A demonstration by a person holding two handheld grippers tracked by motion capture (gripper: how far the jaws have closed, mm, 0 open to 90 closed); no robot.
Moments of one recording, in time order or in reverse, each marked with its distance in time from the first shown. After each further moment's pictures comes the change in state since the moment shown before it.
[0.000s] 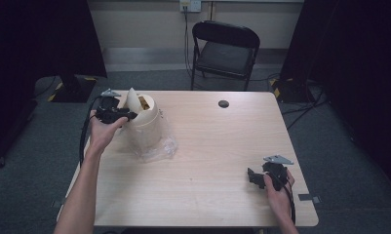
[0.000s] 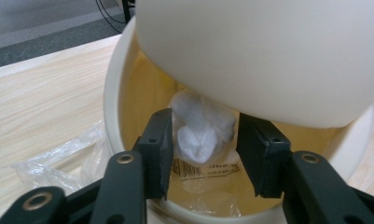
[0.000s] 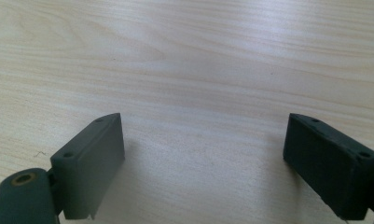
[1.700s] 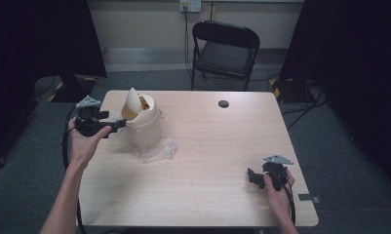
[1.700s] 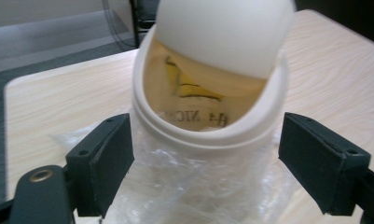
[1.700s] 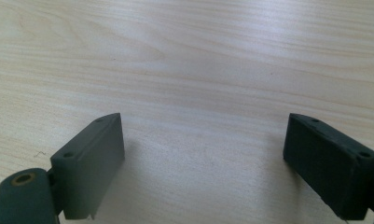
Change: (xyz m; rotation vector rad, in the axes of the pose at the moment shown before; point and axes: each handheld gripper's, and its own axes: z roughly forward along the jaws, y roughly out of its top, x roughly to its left) left arm -0.010 -0.029 -0.067 -0.119 0.002 -0.014; right arm 0.000 0.000 0.000 0.000 0.000 0.000
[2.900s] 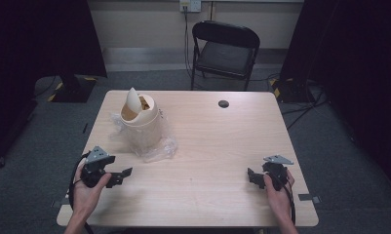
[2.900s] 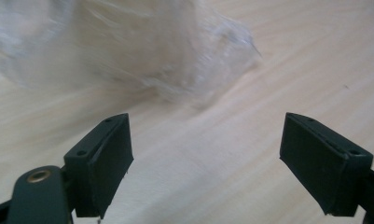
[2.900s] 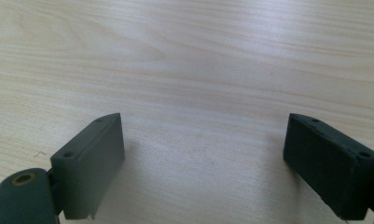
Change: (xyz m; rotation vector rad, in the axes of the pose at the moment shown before) left arm -0.063 -0.120 -0.016 0.112 -0.050 0.071; right arm 0.000 0.000 0.000 0.000 0.000 0.000
